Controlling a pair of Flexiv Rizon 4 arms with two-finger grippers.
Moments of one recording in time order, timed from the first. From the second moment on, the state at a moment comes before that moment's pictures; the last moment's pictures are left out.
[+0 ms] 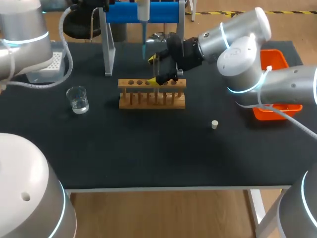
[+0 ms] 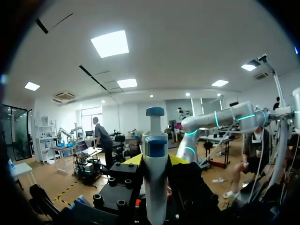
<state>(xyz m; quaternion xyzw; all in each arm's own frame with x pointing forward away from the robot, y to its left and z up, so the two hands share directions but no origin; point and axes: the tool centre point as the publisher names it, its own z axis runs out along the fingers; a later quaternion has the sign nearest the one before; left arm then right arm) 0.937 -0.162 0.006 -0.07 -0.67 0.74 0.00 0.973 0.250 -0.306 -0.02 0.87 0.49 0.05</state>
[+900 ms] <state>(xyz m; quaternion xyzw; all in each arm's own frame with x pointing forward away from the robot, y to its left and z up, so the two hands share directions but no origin) 0.947 -0.186 0.010 -0.09 -0.67 0.74 0.03 0.973 0.250 -0.306 -0.02 0.87 0.49 0.05</state>
